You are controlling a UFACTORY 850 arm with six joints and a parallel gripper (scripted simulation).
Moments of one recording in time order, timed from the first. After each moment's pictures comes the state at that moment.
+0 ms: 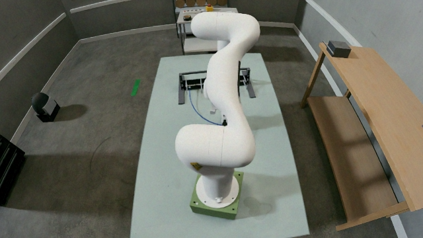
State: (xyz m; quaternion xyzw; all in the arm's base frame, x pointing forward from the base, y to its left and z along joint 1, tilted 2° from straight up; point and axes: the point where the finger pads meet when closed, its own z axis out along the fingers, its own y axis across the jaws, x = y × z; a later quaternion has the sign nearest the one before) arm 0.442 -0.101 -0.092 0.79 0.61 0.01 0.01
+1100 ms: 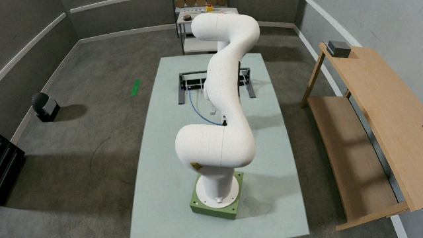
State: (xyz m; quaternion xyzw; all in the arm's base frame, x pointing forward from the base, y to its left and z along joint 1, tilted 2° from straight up) arm 0.442 -0.101 -0.099 0.79 0.61 0.01 0.01
